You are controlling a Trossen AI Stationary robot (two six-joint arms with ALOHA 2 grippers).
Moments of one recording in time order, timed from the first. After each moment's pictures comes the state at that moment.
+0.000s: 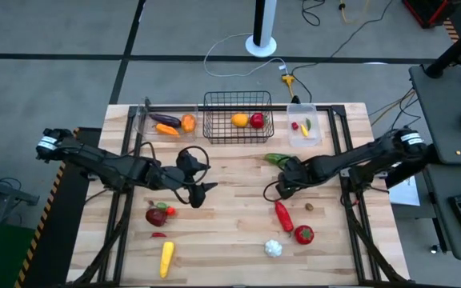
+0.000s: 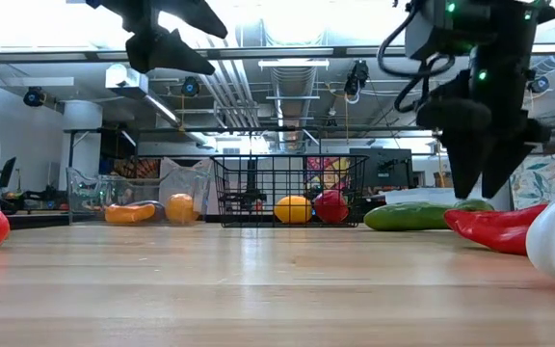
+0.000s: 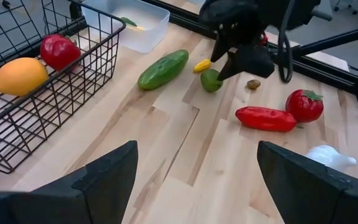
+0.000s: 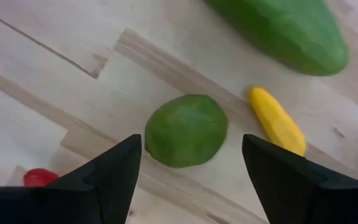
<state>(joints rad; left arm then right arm) -0.28 1.22 0.87 -0.22 -0.49 -0.54 0.14 1.44 0.84 -0.86 0.21 1.15</state>
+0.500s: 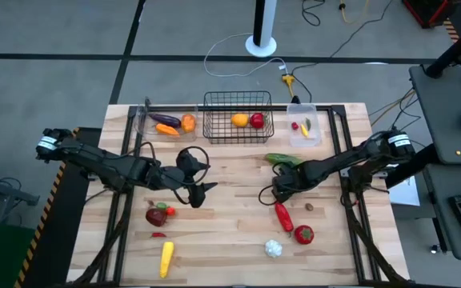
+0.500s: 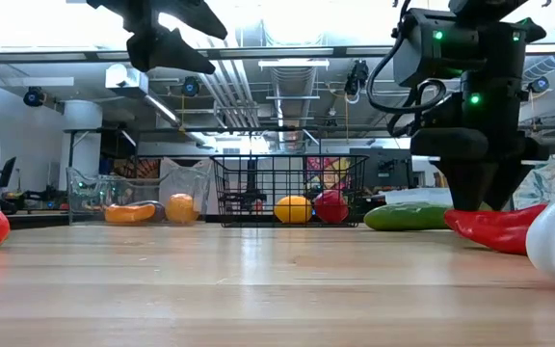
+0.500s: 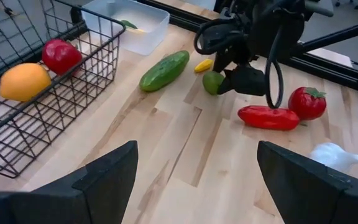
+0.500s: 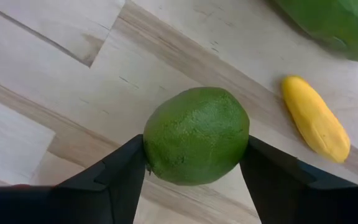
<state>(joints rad) -0.28 1.22 0.87 -0.22 -0.50 -0.50 0.14 1.58 0.84 -0.79 0.16 1.17</state>
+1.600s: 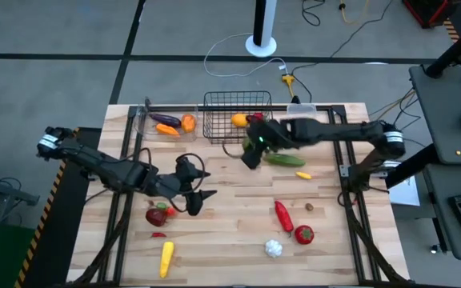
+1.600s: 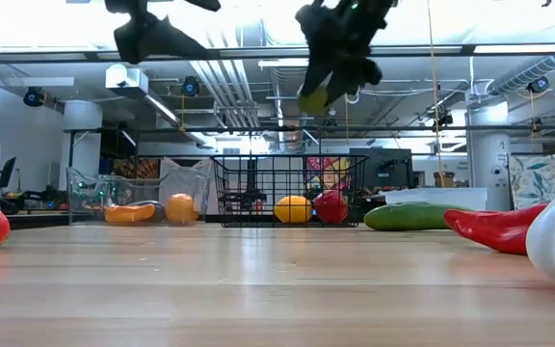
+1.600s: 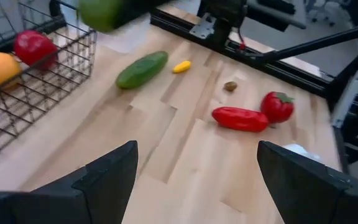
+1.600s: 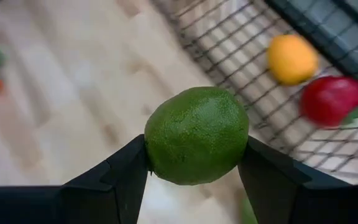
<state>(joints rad) -0.37 1.22 0.87 -0.19 -0.52 -0.60 -0.13 1.64 1.47 -0.78 0.21 0.44</state>
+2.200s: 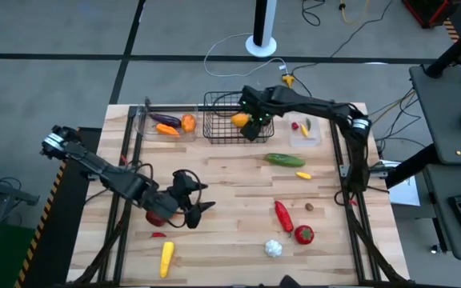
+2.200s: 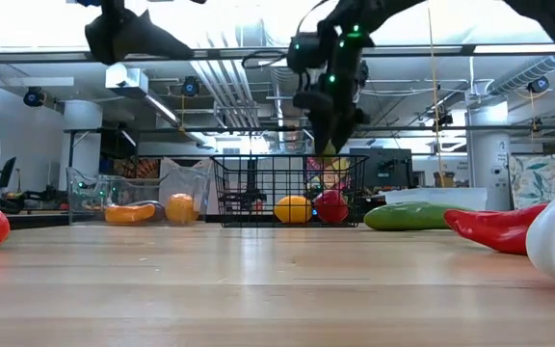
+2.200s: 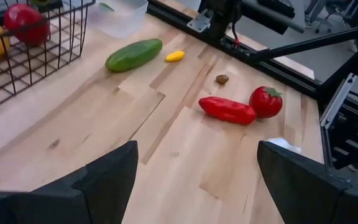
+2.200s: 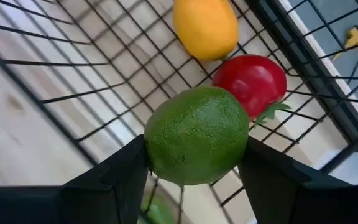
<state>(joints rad) -0.52 1.28 0.87 -0.19 -0.66 -0.78 -0.45 1.96 1.78 -1.08 0.10 0.21</state>
